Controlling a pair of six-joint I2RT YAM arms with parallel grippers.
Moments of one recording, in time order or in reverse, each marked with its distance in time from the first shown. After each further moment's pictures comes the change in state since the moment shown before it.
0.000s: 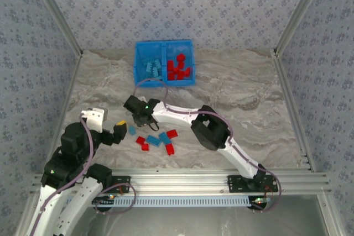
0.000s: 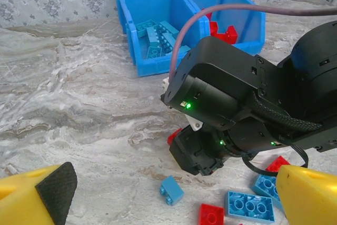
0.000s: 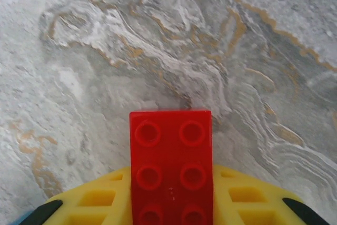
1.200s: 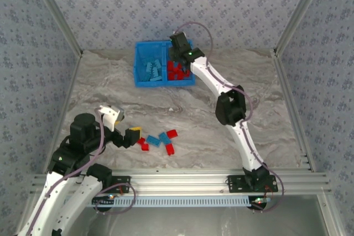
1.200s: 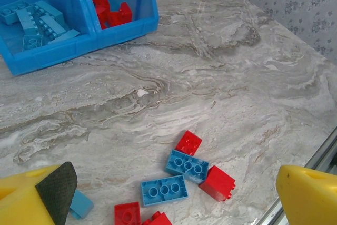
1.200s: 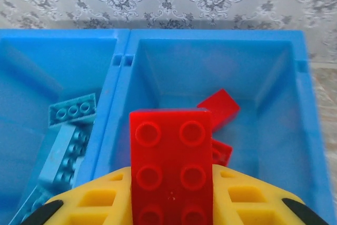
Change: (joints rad) left arm -0.005 0.126 -0.017 0.074 0.399 0.026; right arm -0.519 0.153 0.575 0.052 0.025 -0.266
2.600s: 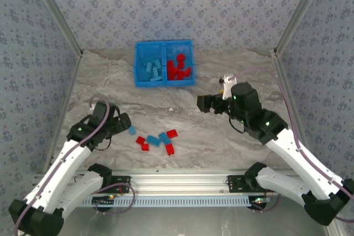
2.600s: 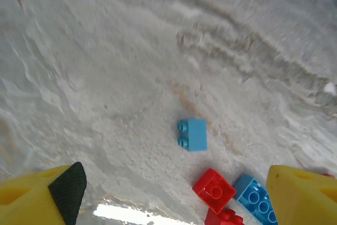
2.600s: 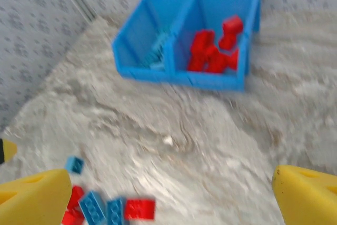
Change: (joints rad) left arm 0.000 0.355 0.016 -0.182 -0.543 -0.658; right arm 0.109 -1.618 -1.527 0.080 -0.170 0.057
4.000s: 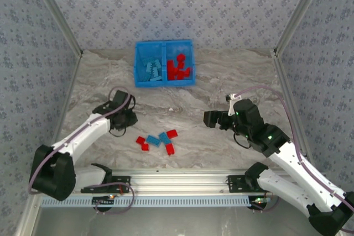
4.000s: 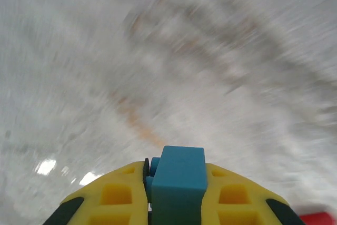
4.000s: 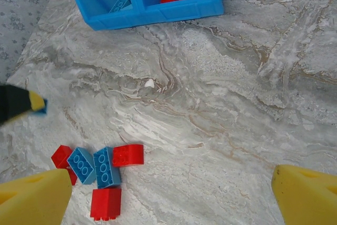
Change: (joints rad) left arm -0.003 0.409 0.080 0.264 0.105 -0.033; right arm -0.010 -0.151 -0.201 -0.070 -0.034 0.150
